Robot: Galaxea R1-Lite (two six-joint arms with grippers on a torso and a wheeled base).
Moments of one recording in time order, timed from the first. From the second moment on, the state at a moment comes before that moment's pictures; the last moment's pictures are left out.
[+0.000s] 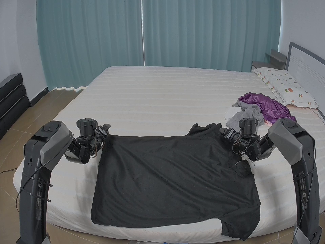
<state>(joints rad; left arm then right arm) -0.06 2.64 -1.51 -0.76 0.07 -0.91 0.13 2.64 -1.49 -0.72 -0.05 0.67</state>
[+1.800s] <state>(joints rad) -0.06 2.62 -1.51 -0.76 0.07 -0.93 0.08 2.66 -1.61 -0.72 -0.04 0.67</state>
